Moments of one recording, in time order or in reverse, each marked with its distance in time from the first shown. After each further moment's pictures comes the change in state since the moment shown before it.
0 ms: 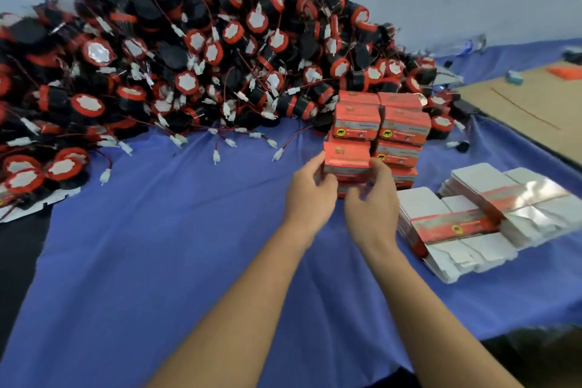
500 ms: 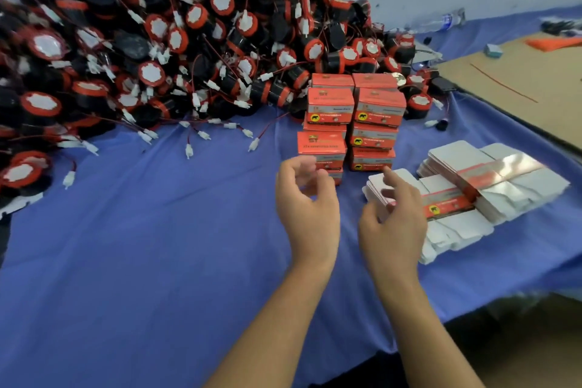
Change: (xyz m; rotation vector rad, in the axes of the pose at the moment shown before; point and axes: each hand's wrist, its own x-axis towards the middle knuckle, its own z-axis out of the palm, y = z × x) left_hand -0.043 0.020 0.048 -0.160 0.492 0.109; right_hand -0.022 0.029 -0.048 -0.172 0.213 -0.083
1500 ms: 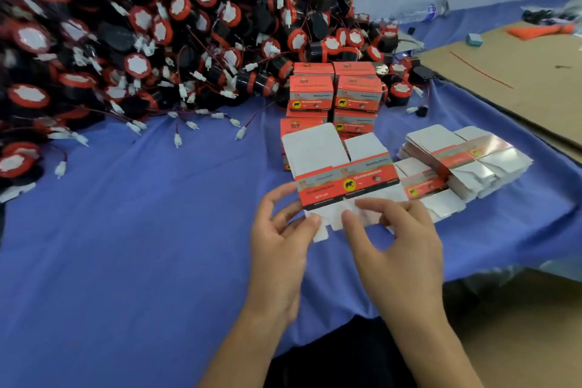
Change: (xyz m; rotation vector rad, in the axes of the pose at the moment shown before) left_hand -0.066 0.018 -0.055 -0.269 -0.376 -0.358; right_hand -0.048 -0.024 -0.086 -0.122 -0.096 -0.039
